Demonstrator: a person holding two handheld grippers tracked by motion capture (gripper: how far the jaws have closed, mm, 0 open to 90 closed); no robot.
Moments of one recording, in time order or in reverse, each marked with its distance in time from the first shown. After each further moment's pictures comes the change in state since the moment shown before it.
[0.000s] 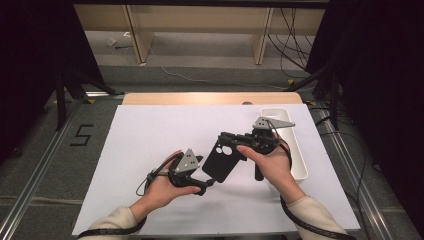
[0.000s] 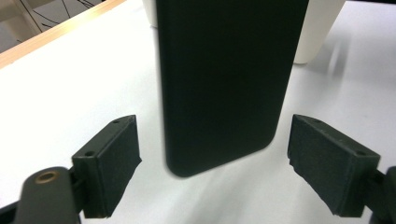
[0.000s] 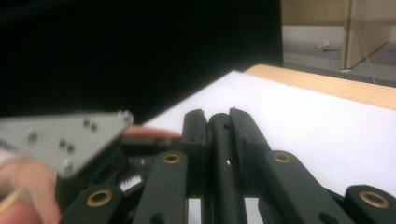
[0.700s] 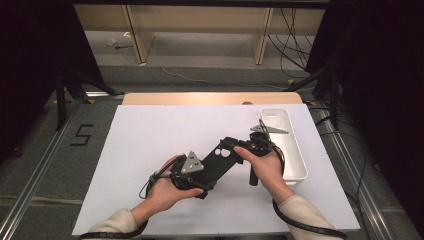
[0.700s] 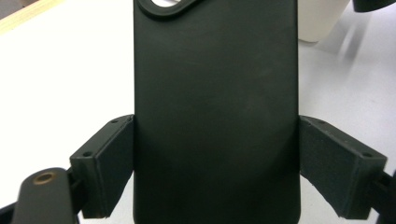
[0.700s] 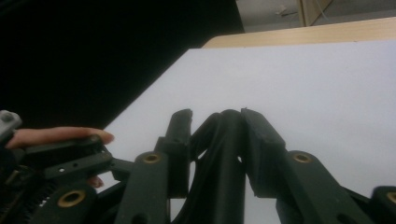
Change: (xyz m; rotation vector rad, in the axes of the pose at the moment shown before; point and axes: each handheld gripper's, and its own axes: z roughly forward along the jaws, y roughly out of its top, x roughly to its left) left arm -0.013 0.004 0.000 0.106 0.055 -0.021; right arm -0.027 -0.038 0.021 0.017 -0.143 0.249
